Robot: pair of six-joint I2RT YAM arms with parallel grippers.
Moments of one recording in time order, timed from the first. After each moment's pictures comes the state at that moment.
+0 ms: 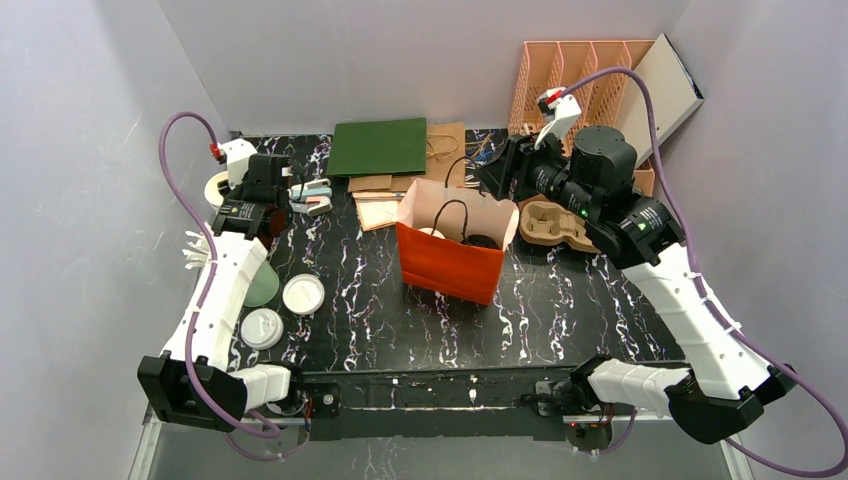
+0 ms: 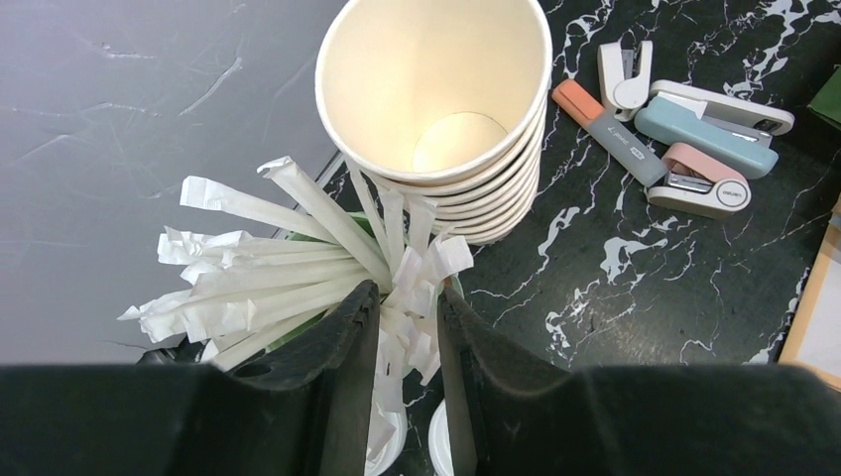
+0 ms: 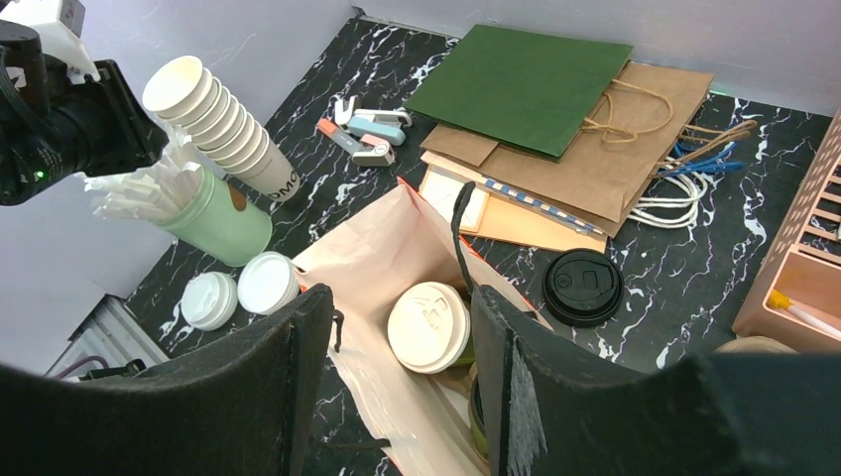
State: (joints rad) left arm -0.16 1.21 1.25 -0.84 -0.83 -0.37; right arm 0.62 1.15 1.51 -0.56 -0.12 0.31
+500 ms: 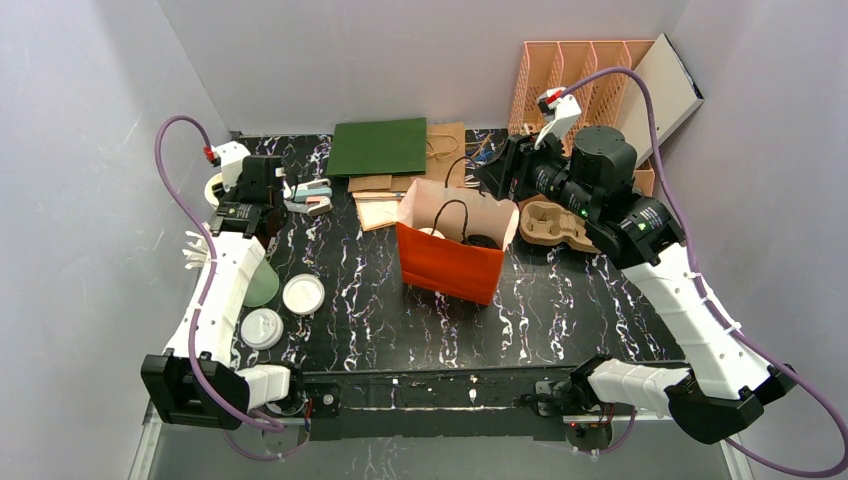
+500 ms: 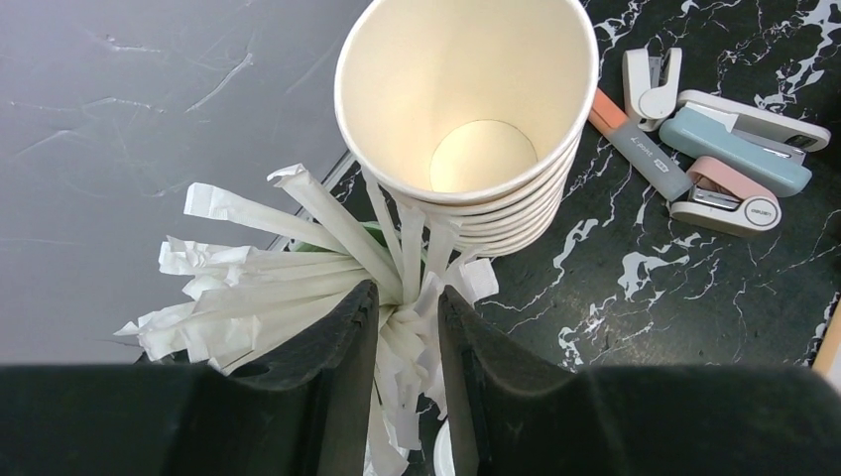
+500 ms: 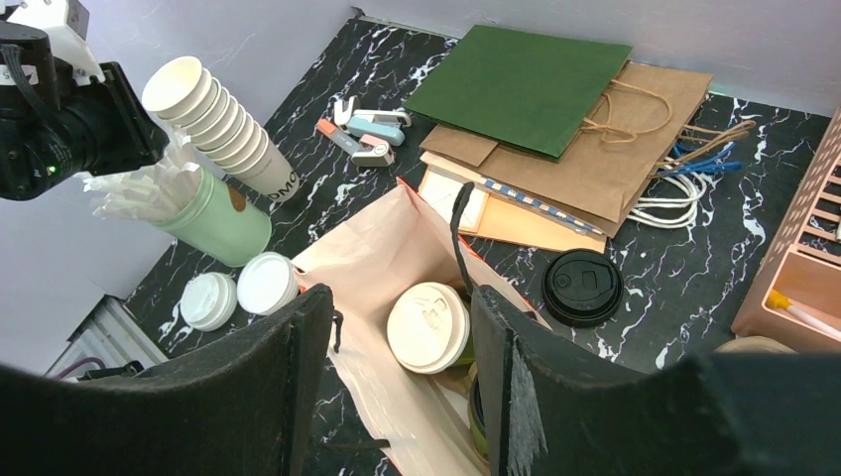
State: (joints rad) left arm -0.10 1.21 1.22 -0.79 -0.82 -0.35; right arm 0.62 1.14 1.51 -0.56 -0.11 0.31
